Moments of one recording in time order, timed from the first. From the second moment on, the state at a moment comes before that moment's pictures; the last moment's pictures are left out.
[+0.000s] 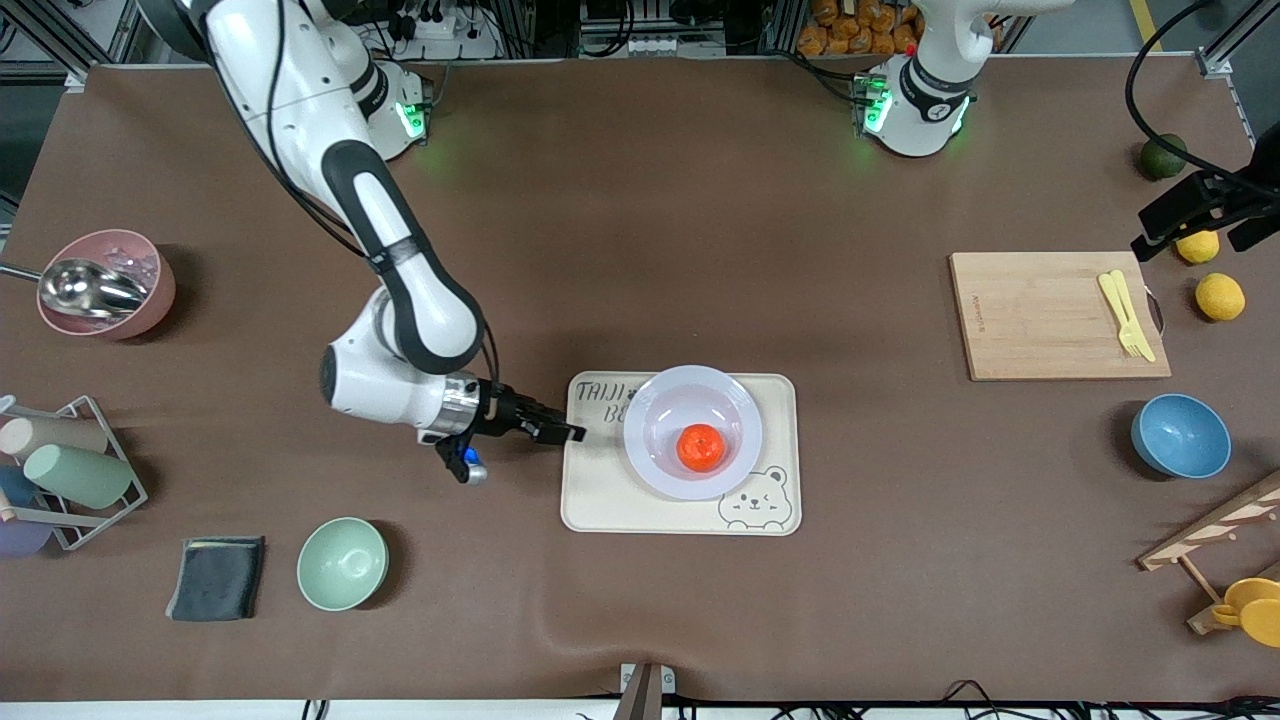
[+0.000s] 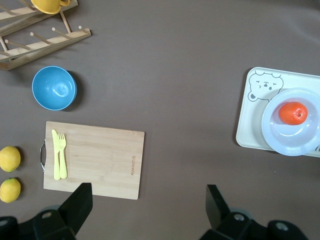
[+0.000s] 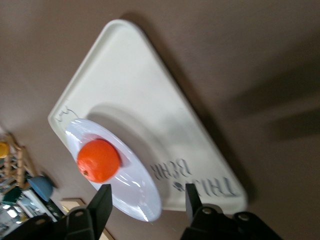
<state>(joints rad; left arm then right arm) -0.08 0.01 0.04 -1.43 -0.01 1.50 -0.15 0.41 0.65 -0.05 -1.66 1.04 2.24 0.22</state>
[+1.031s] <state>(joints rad) -0.08 0.01 0.03 -1.44 0.00 1.48 -0.15 0.33 0.46 -0.34 -1.66 0.55 1.74 0.19</state>
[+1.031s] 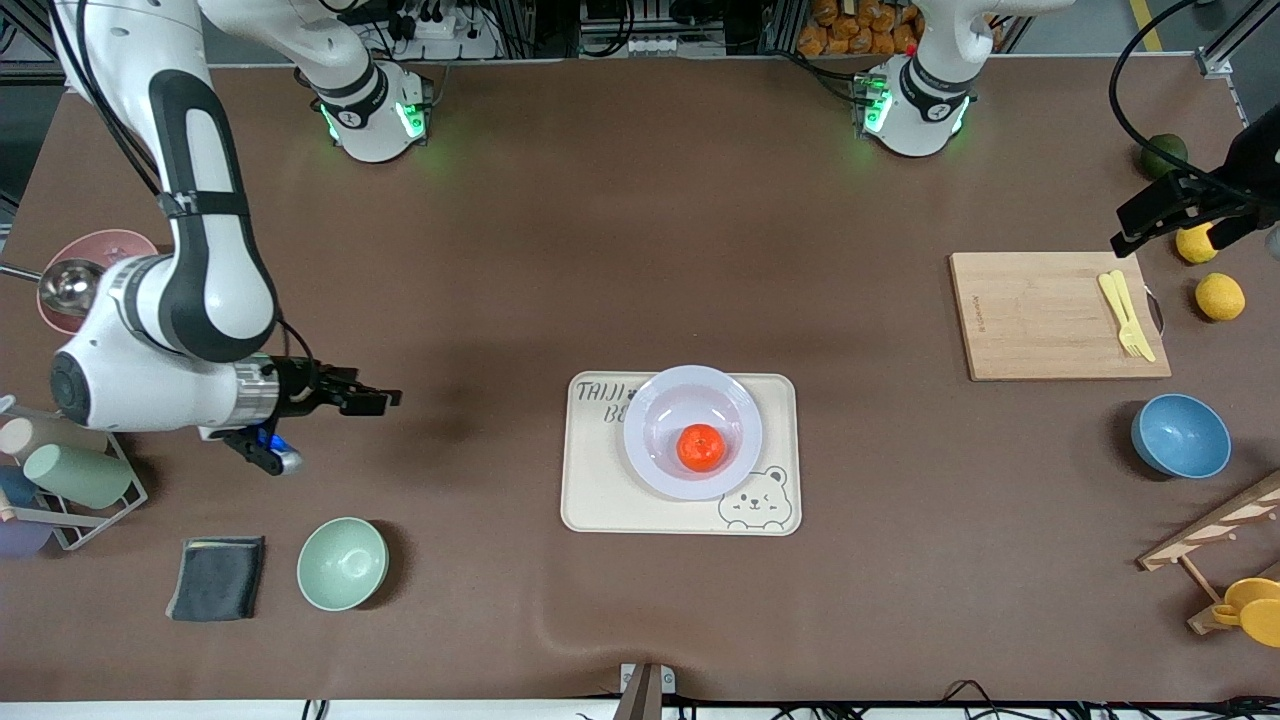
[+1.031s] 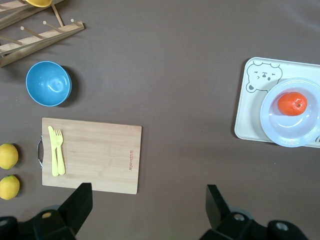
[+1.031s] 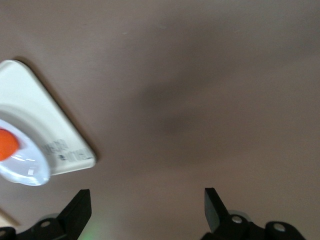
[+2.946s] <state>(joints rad) -0.07 0.03 0.04 -1.44 0.00 1.49 -0.15 0.01 0.08 -0.05 -1.58 0.07 1.54 0.03</state>
